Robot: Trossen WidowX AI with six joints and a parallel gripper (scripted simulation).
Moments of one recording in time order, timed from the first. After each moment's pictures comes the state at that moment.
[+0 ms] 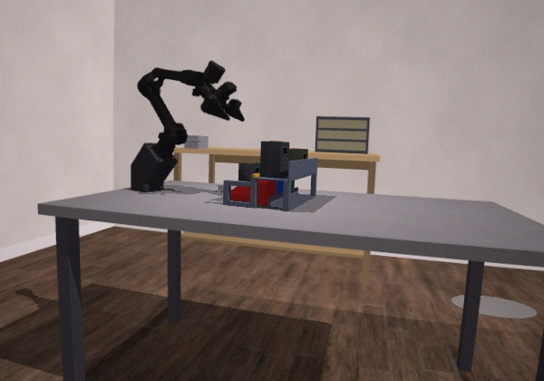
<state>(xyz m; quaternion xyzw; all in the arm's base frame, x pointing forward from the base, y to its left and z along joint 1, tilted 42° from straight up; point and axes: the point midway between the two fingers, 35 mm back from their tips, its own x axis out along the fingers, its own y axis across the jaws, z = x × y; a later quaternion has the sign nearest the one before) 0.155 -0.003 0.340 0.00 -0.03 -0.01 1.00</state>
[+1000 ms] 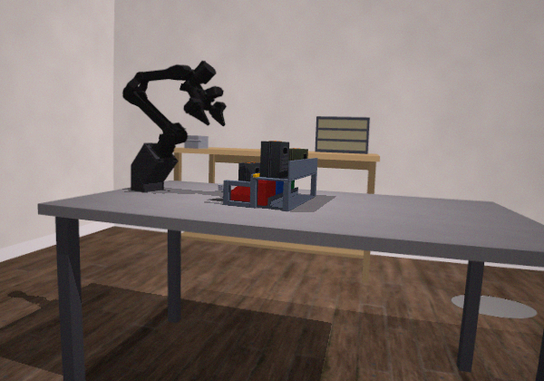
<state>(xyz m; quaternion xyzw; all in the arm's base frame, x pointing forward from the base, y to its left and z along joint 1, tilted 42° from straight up) 0.108 -0.012 0.280 0.00 0.08 -0.01 1.00</state>
